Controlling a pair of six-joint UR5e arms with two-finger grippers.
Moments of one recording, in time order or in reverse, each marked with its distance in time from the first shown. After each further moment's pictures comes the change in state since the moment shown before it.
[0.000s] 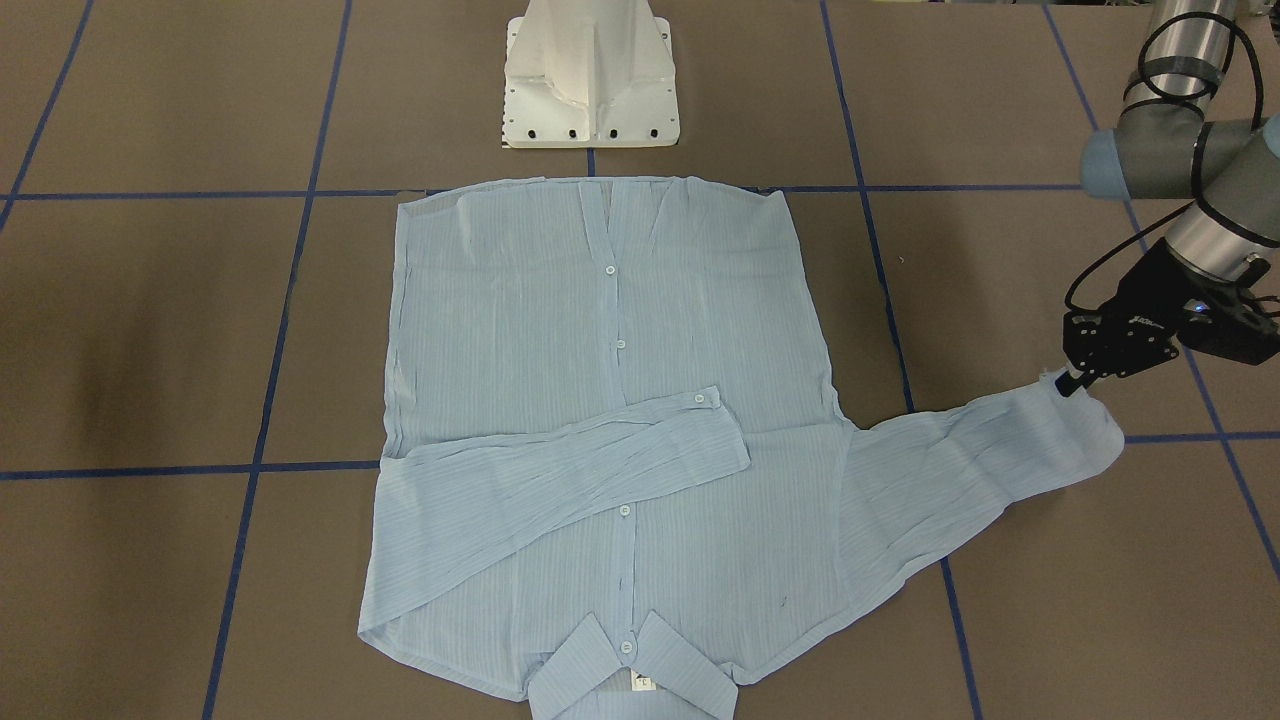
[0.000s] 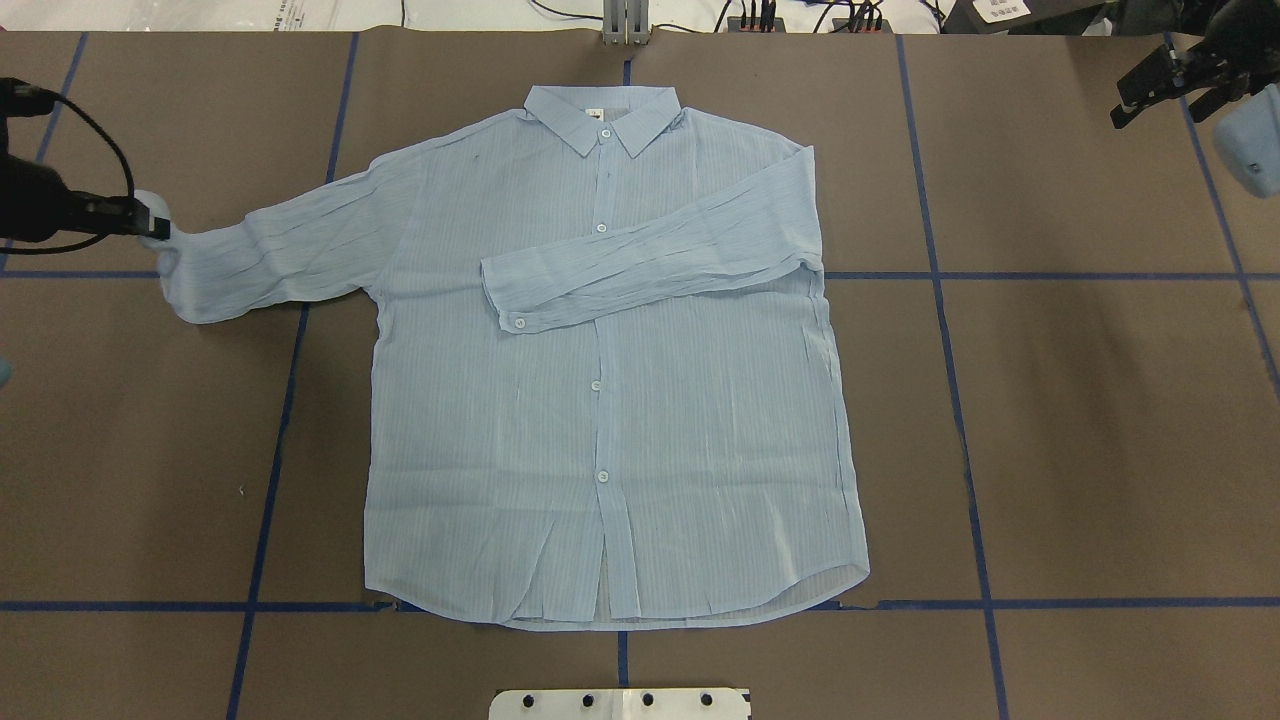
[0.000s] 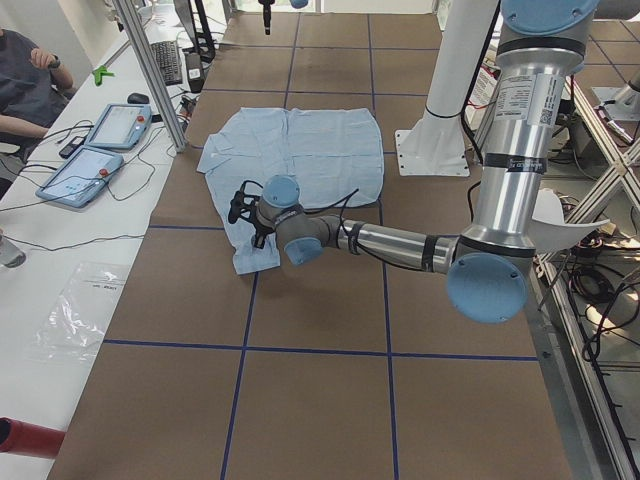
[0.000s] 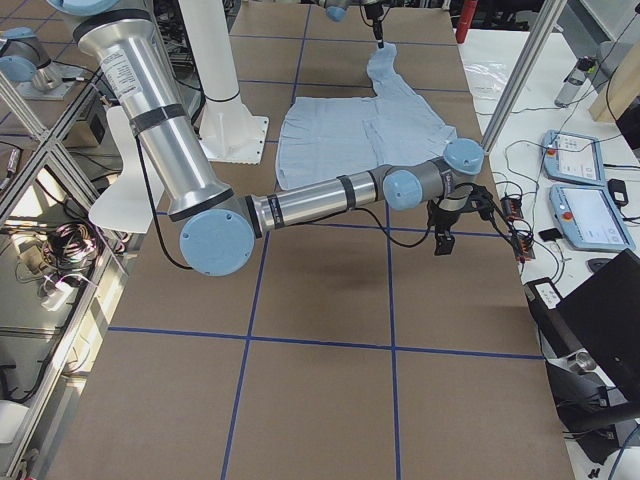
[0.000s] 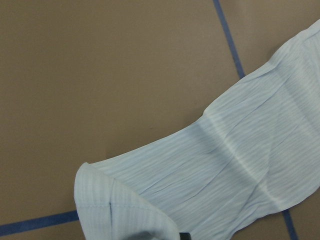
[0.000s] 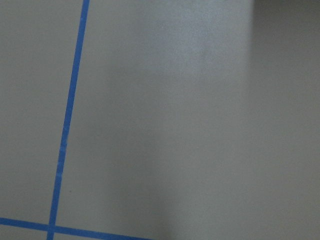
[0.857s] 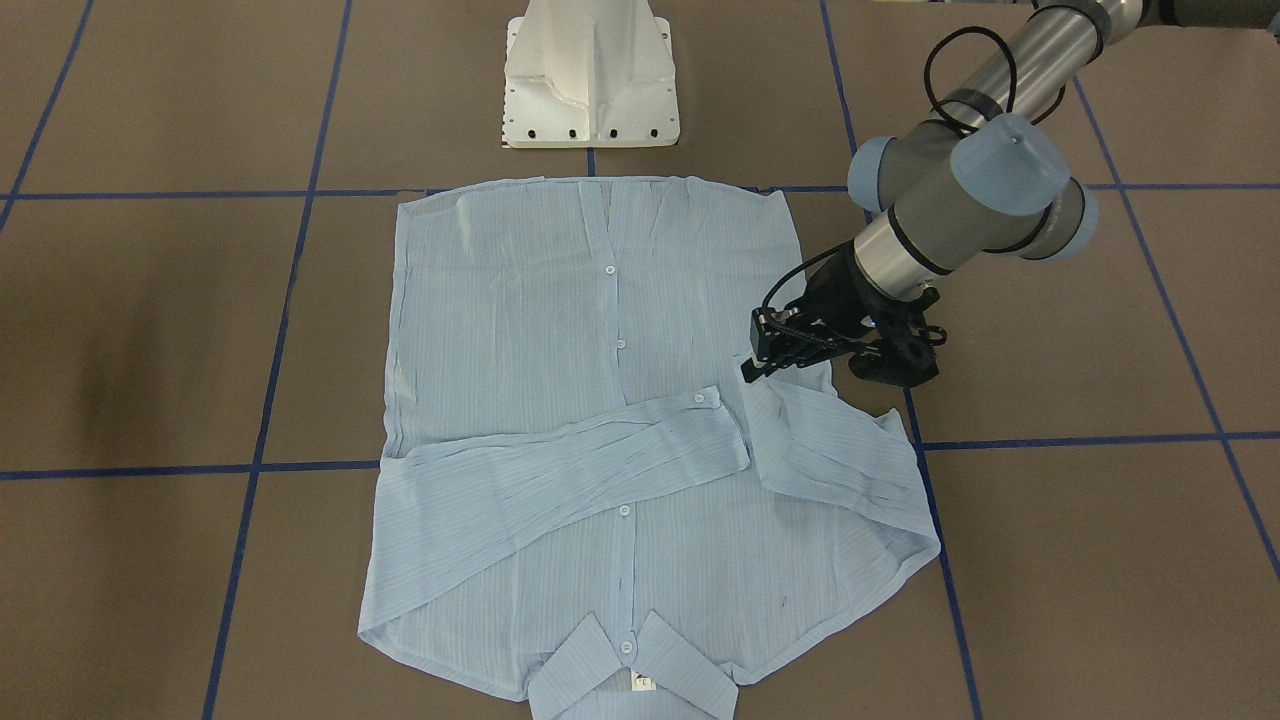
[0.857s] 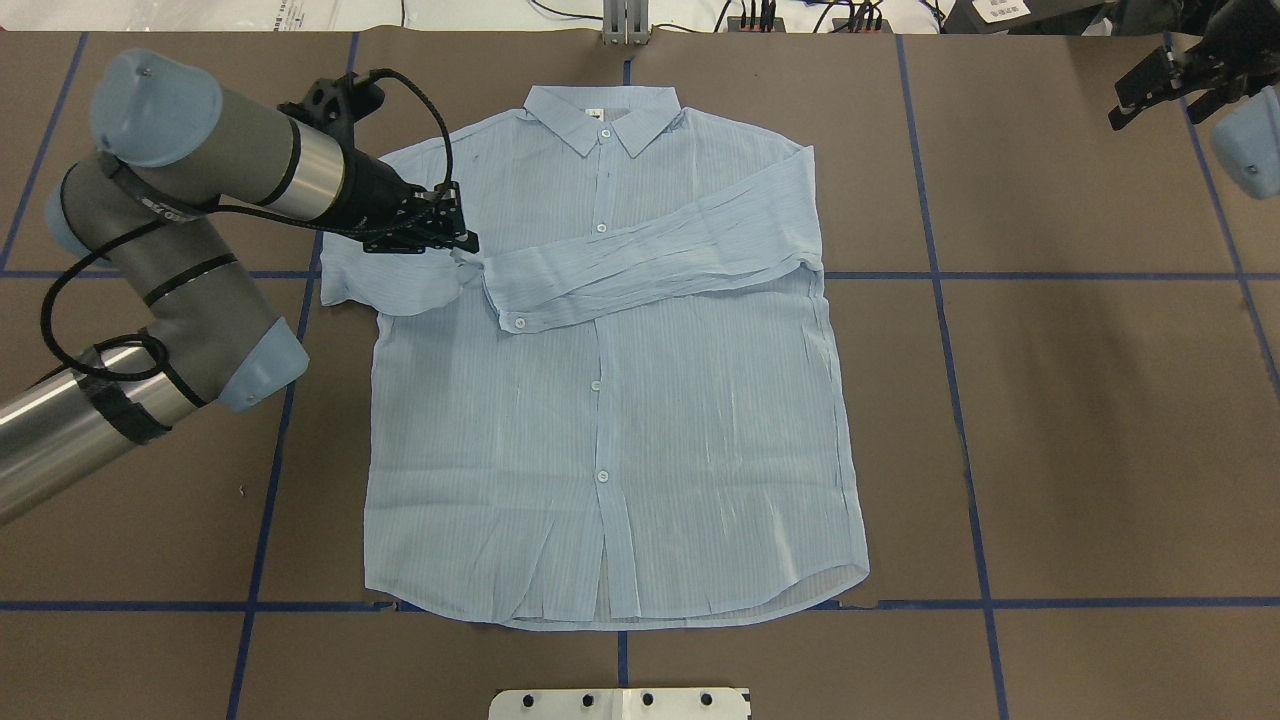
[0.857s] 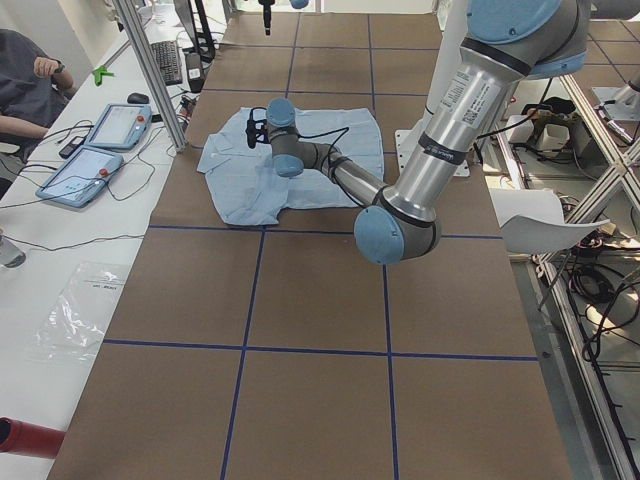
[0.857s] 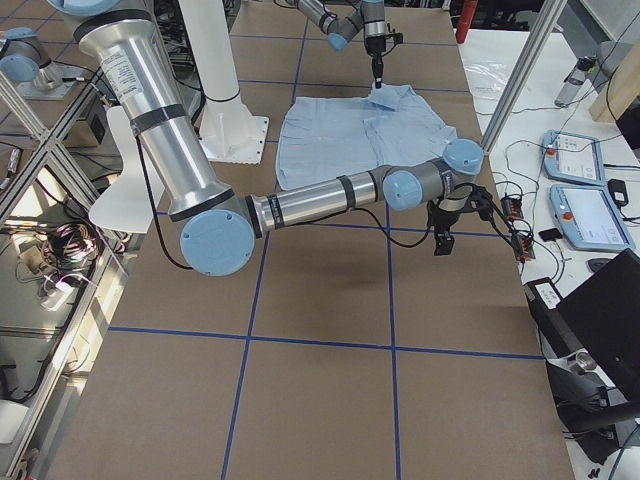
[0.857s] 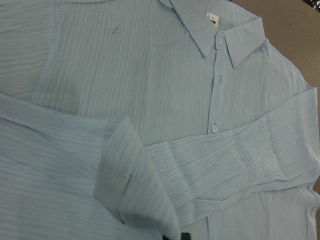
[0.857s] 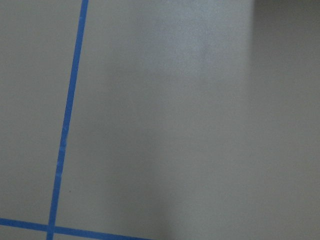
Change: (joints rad) left arm 0.261 -0.403 0.091 0.041 0.007 -0.508; right arm -0.002 0.000 0.000 0.001 -0.002 0.003
